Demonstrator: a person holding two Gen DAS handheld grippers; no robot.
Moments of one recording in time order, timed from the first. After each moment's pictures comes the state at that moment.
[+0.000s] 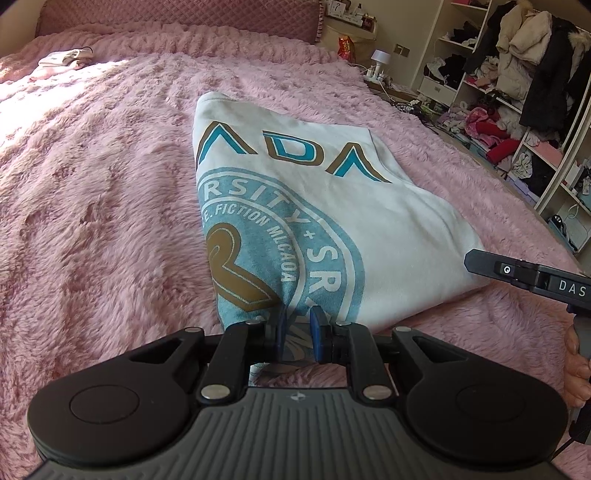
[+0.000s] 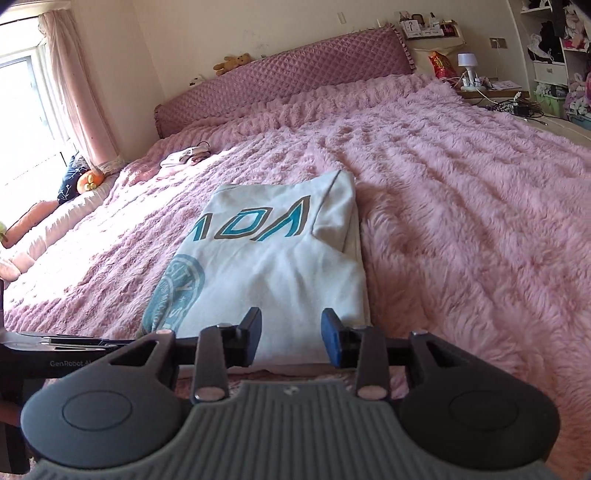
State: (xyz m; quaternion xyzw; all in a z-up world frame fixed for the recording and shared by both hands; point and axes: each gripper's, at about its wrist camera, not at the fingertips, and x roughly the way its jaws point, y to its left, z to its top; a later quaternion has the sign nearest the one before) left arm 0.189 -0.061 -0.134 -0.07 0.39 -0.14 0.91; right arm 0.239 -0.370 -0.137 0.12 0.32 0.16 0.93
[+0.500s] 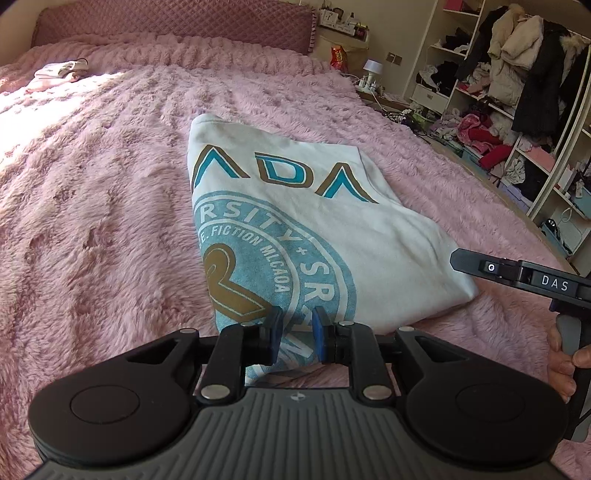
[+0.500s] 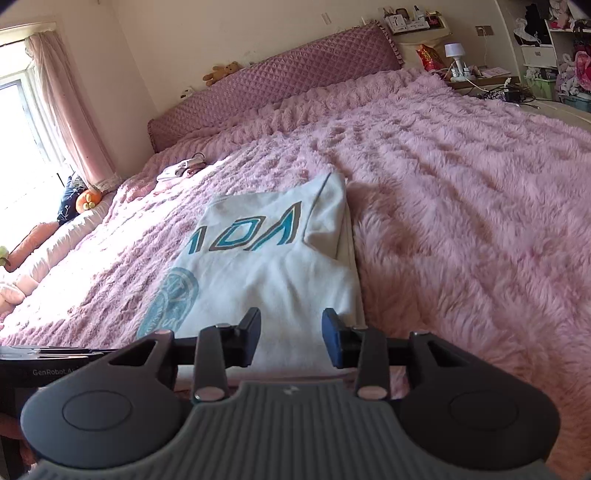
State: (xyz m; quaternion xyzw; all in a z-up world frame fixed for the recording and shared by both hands) left arm 0.187 -0.060 -0.109 -0.06 0.37 -0.16 0.92; right arm 0.249 -0.380 -0.128 0.16 0.30 0.17 0.93
